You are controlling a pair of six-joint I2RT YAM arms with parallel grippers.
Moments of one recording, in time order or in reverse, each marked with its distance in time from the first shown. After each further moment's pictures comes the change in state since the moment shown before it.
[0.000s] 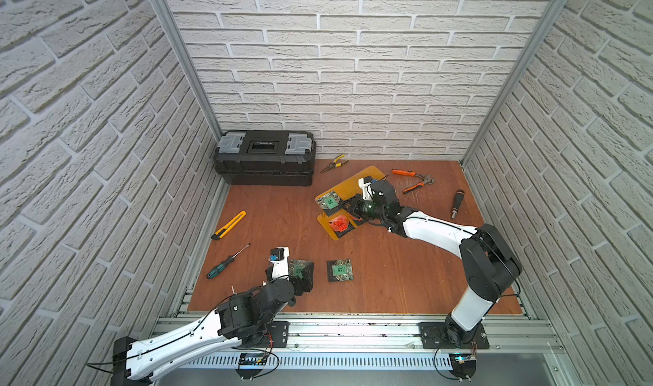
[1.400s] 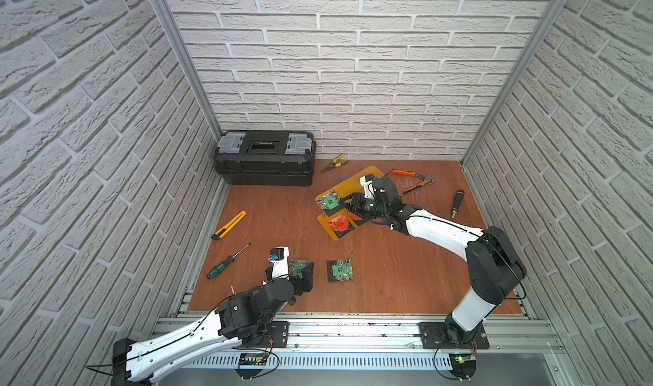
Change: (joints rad) left arm 0.016 0.000 -0.001 0.001 0.017 0.000; right arm -0.013 -0.035 0.029 -0.103 0.024 -0.055
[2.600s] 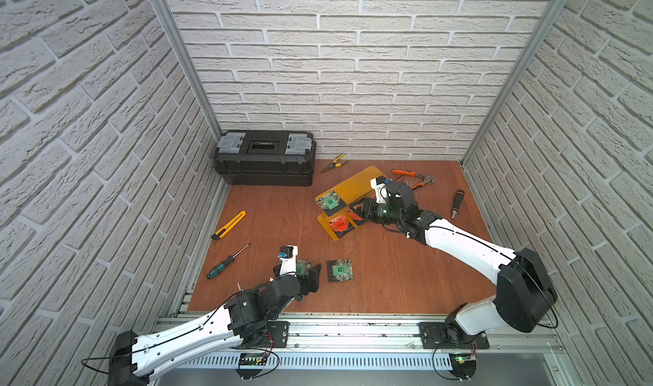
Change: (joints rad) left arm 0.011 0.175 0.001 0.161 0.089 0.033; right arm -0.009 -0.241 -0.140 -0.110 0.014 -0.121
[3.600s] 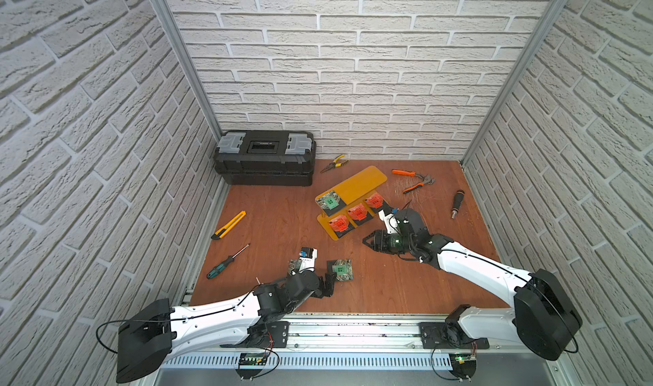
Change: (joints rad) left arm 0.001 0.415 0.006 0.282 0.202 -0.078; right arm 0.001 -0.159 -0.293 -0.102 -0.045 -0.085
